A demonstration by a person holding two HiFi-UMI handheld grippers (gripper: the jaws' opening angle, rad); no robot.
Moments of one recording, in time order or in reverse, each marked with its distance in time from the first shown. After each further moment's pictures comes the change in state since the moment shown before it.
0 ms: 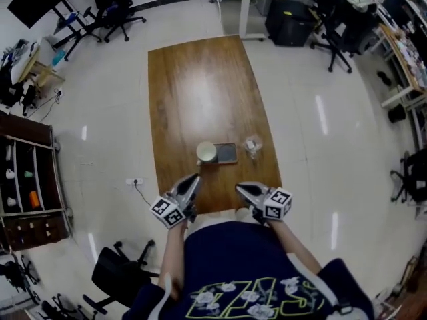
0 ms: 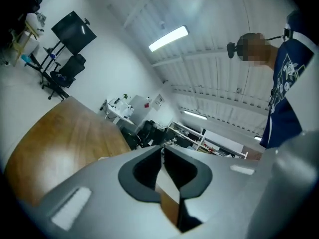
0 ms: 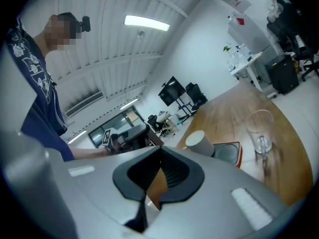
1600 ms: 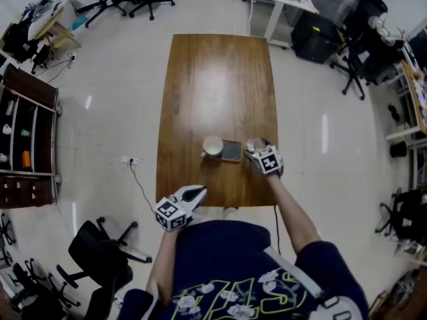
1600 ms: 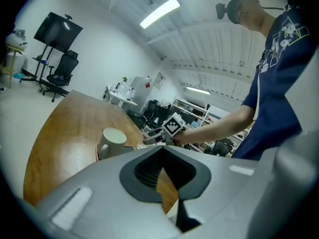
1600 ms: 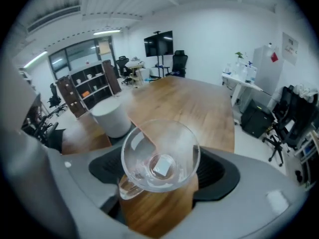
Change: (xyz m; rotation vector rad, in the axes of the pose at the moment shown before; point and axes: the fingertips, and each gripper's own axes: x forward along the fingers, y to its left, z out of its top) left arm -0.034 -0.021 -0.072 0.106 0.280 0.082; right arm 0.093 -0.208 -0.002 -0.399 0.626 -0.427
